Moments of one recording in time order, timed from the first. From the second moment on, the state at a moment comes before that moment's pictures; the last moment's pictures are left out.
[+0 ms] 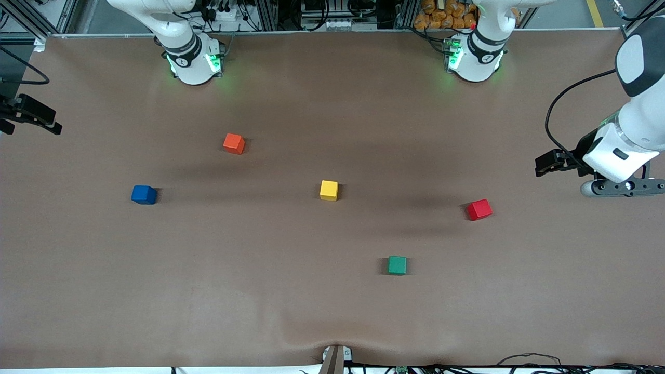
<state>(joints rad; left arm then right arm) 0.01 0.11 -0.08 -1.67 0.03 1.75 -0.12 -0.06 -0.03 -0.03 -1.55 0.00 1.50 -0.07</state>
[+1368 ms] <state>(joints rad) 0.00 0.14 -0.08 -1.70 0.04 1.76 -0.16 -0.06 -0.03 -0.03 -1.55 0.00 1.50 -0.07</state>
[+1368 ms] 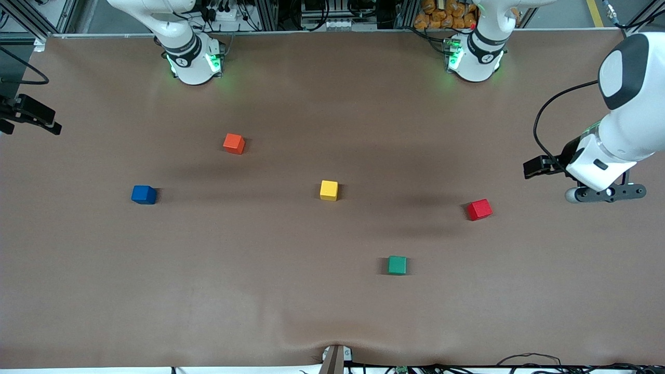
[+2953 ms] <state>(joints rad) -0.04 0.22 -0.10 -1.97 0.04 2.14 -0.48 -0.06 -0.03 -0.03 -1.55 0.00 1.50 -0.07</state>
